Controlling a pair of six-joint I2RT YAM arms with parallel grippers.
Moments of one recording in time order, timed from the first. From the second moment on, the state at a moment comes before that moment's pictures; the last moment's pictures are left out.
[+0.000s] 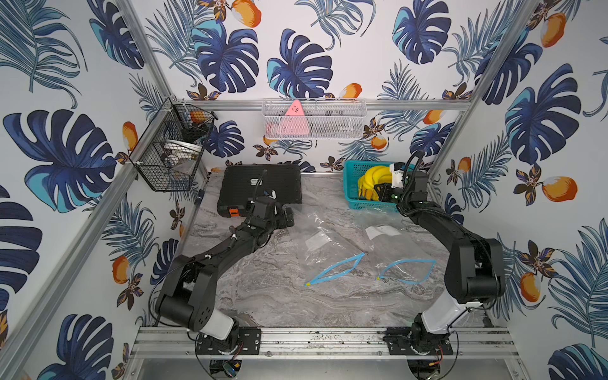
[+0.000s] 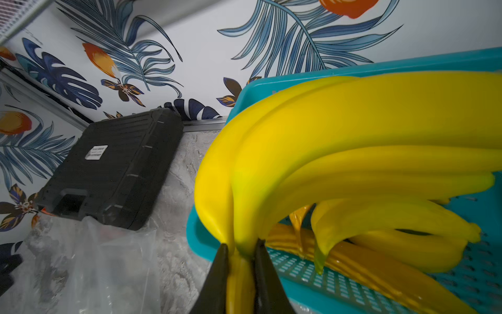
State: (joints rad) left arm -0.32 1.46 0.87 -0.03 -0.10 -0.39; right arm 0.06 1.77 1.23 0.03 -0.36 0.20
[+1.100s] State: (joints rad) left arm -0.15 1.66 0.33 0.96 -0.34 0.05; right arm 0.00 1.66 0.39 0.83 0.19 0.15
